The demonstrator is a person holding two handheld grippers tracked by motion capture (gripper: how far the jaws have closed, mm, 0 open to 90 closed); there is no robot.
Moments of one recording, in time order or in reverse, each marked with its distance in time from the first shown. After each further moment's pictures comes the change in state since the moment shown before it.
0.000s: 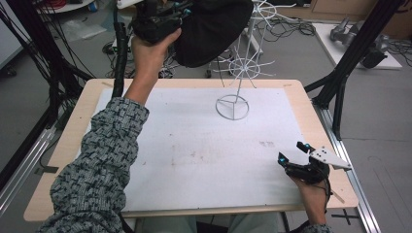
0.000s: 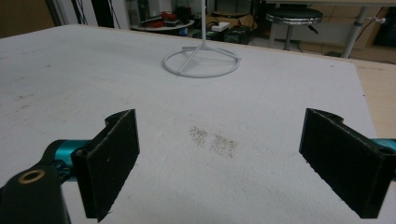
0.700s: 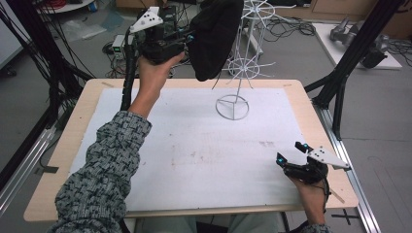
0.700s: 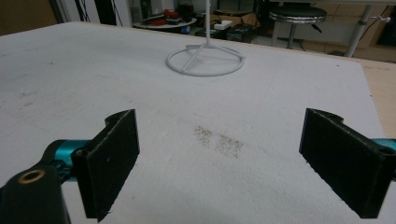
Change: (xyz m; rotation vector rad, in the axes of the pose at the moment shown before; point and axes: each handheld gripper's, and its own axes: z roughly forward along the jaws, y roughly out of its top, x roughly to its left) left arm 0.004 -0.051 0.000 0.108 -0.001 -0.068; right arm 0.003 0.000 0.002 0.004 0.005 -0.011
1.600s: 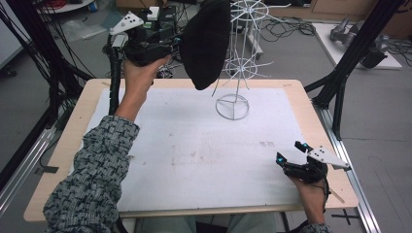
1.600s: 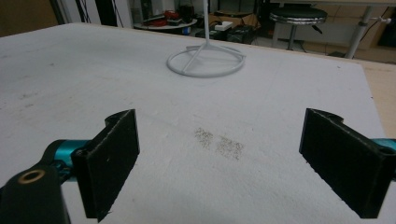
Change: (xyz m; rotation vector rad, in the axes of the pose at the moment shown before) left arm 0.020 -0.003 -0.034 -0.026 0.031 -0.062; right arm 0.000 0.001 0.001 -0.004 0.003 0.000
